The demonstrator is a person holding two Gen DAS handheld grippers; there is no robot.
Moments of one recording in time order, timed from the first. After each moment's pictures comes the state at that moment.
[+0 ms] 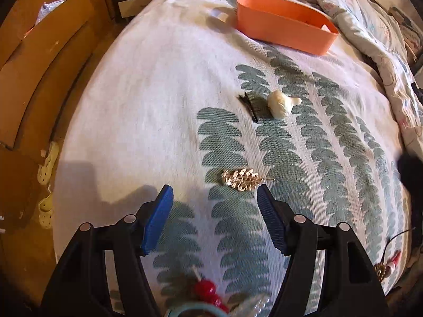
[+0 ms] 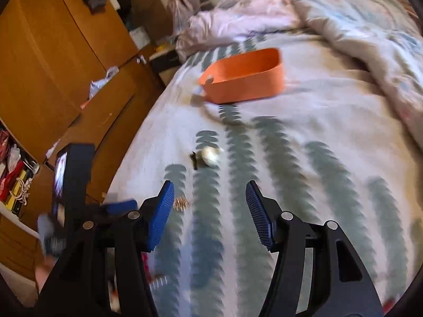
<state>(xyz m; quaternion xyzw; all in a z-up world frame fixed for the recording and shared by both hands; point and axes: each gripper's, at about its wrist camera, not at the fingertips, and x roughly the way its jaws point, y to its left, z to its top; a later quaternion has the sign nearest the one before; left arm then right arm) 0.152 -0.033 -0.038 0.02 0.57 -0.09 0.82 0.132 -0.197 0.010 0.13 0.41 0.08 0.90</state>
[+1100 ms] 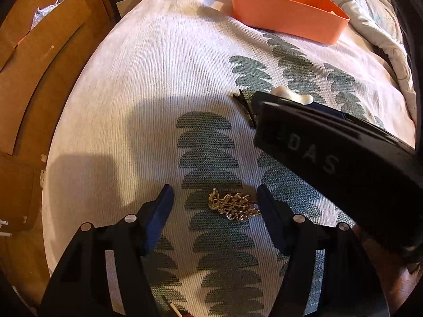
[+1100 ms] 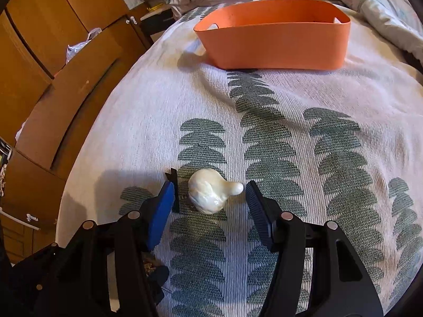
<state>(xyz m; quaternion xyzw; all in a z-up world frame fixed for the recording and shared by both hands) 0.172 -0.058 -0.065 0.04 0.57 -0.07 0.82 0.241 -0.163 -0.075 0.10 0.48 0.09 0.87</state>
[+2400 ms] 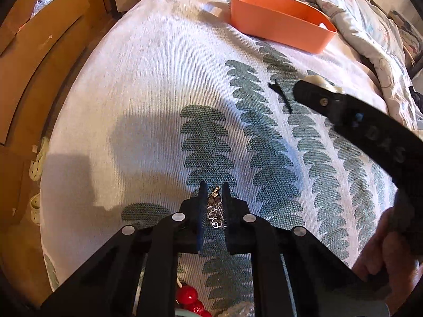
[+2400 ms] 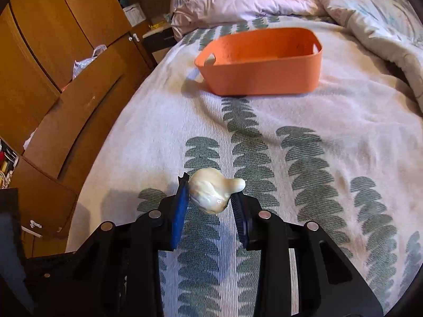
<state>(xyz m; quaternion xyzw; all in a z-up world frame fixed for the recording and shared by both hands) 0.162 -0.042 -0.045 0.00 0.57 -0.10 0.81 0.203 -0.183 -0.026 0.11 0.43 0.08 0.89</state>
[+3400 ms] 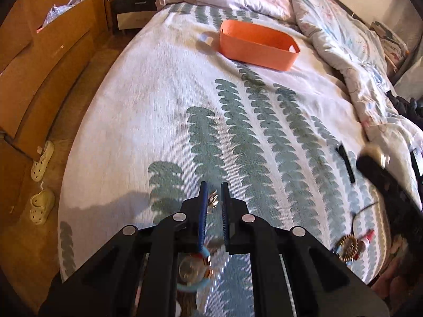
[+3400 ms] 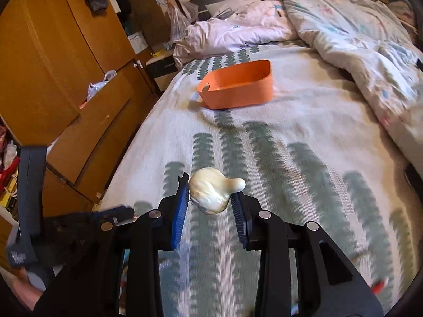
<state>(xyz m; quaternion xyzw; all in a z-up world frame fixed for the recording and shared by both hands) 0.079 -0.017 0.019 -0.02 0.52 -0.12 0.84 0.037 -0.216 0.037 0.14 0.38 0.06 0.91</state>
